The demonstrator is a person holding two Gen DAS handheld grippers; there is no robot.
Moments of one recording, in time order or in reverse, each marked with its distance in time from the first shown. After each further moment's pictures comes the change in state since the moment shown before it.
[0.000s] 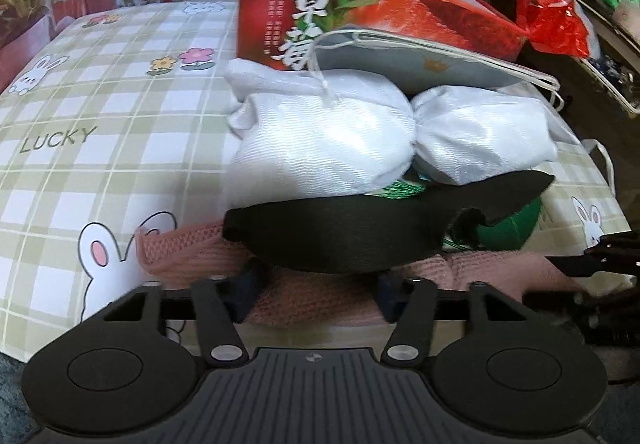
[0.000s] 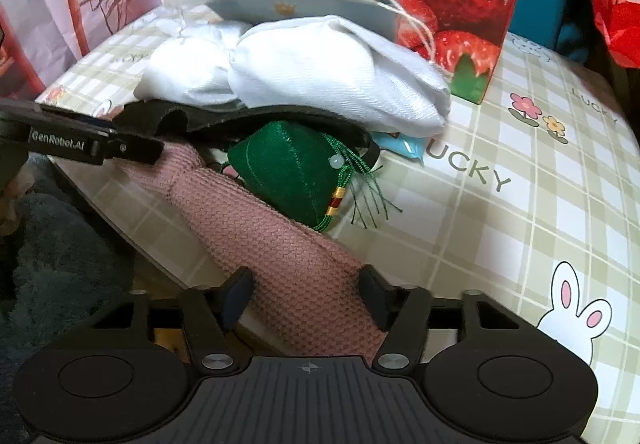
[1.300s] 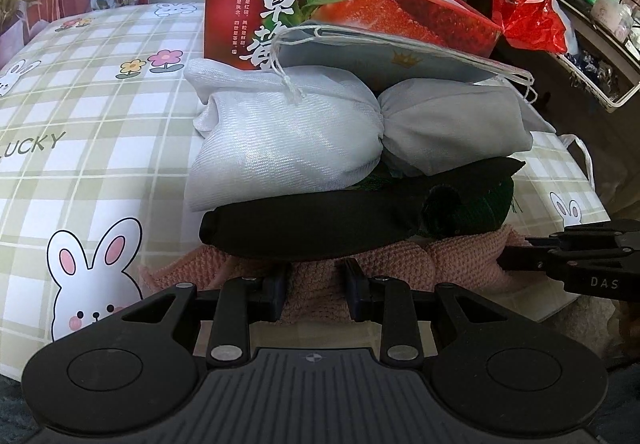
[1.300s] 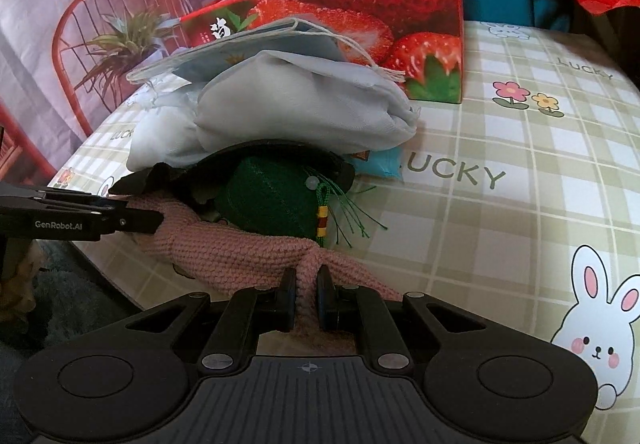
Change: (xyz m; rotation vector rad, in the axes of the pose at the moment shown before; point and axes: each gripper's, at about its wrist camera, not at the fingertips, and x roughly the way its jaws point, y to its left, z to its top) left arm 0.006 -0.004 -0.001 0.024 -0.006 -0.071; right arm 0.006 -0.036 -0.004 0.182 -0.139 0.113
